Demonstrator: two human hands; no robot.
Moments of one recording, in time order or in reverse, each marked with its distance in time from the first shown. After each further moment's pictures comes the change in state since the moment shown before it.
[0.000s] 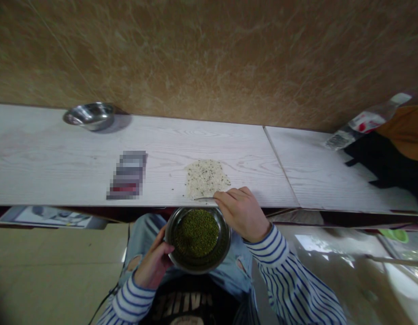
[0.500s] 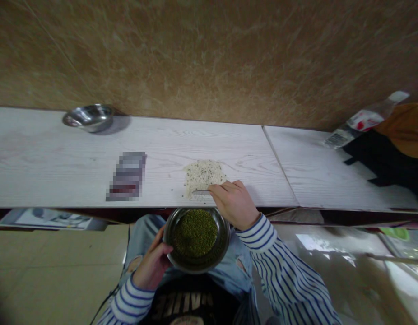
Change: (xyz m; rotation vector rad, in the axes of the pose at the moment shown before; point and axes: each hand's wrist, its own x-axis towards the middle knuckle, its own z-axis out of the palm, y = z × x) left_hand -0.002 0.003 0.000 0.012 0.003 0.019; right_hand 0.018 0.001 0.009 -0.046 0.000 0.005
